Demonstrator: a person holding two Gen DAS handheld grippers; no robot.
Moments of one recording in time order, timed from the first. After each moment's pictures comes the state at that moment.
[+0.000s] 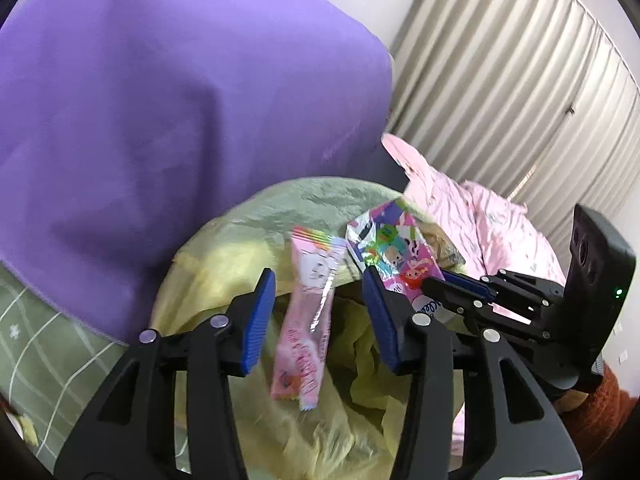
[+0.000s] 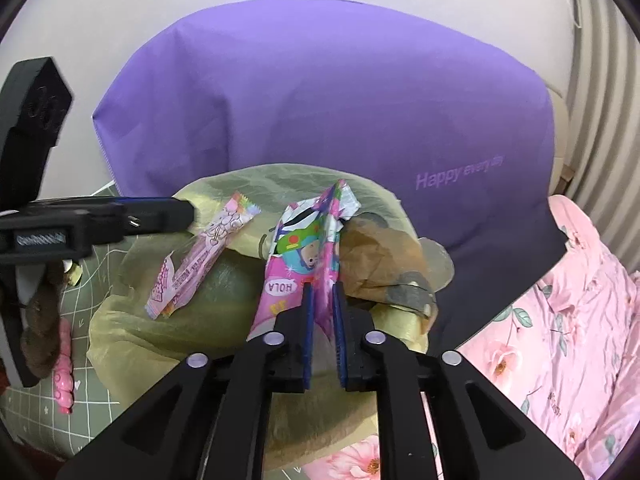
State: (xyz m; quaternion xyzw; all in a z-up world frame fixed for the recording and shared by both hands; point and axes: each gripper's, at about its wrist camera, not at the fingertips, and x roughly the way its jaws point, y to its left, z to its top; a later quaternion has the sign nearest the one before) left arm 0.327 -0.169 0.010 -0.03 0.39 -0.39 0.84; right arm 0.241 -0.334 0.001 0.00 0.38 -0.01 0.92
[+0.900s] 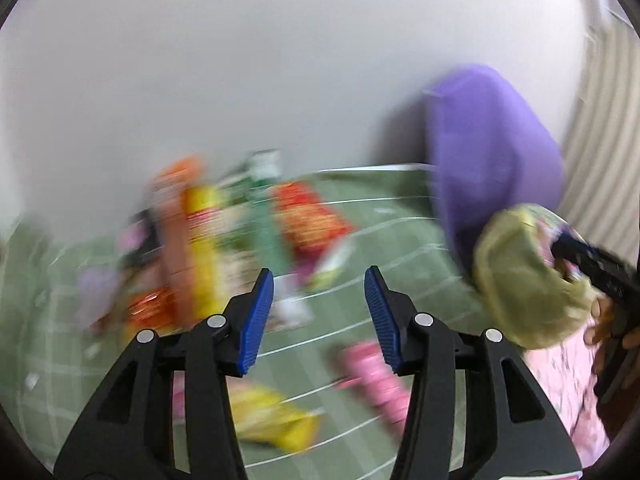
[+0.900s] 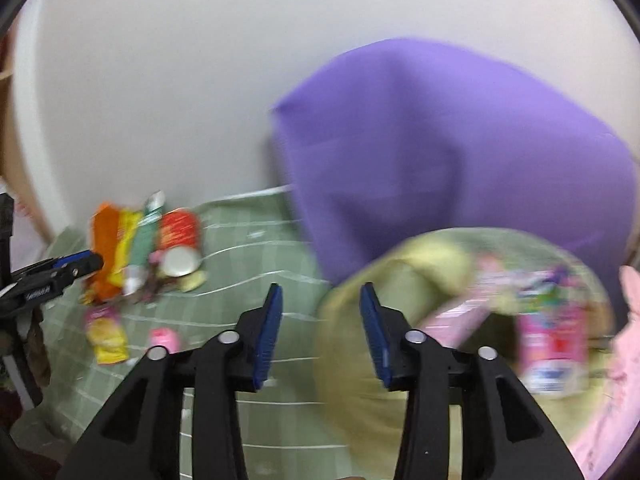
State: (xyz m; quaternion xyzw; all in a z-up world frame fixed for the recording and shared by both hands) left arm 0.179 0.132 -0.030 -0.11 0.31 -0.03 0.94; right arm 0.237 -0.163 0.008 -0.04 0.33 0.18 0.93
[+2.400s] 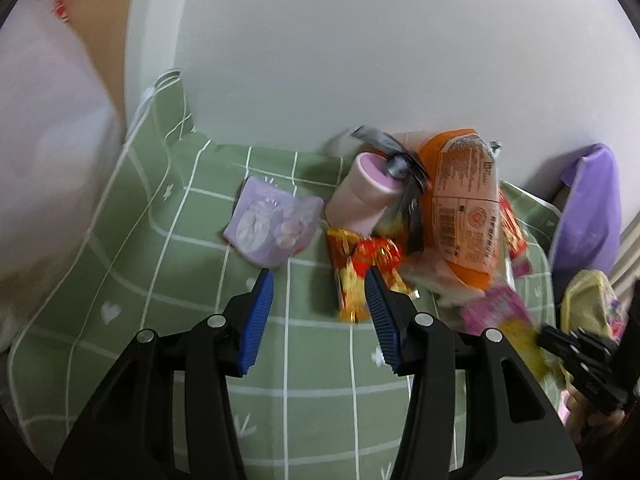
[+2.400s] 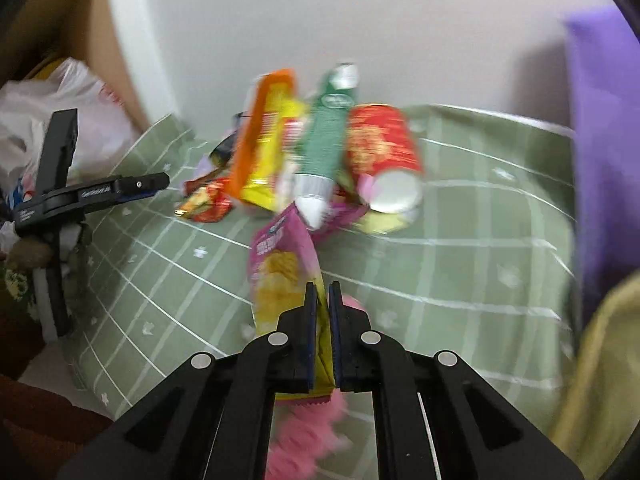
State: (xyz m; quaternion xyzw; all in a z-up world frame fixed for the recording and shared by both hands) left arm 0.153 0.274 -0.092 -0.23 0.36 0.10 0.90; right arm 0.233 -0.017 -0.068 -0.10 0.42 0.36 0.83
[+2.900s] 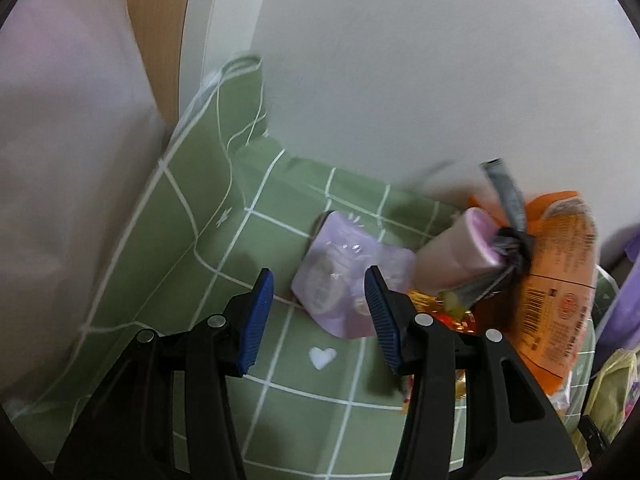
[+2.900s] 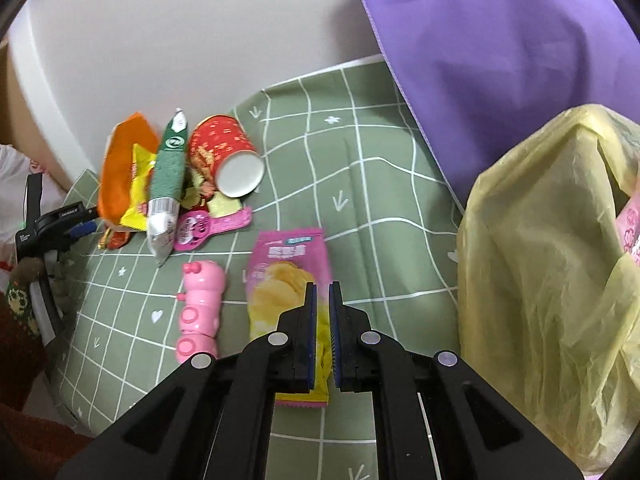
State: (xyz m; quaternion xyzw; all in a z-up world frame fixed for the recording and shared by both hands) left arm 0.186 0.315 -0.119 -0.28 0.36 0.21 0.86; right arm 0.249 -0.112 -0.082 -0.01 0.45 0.23 0.86
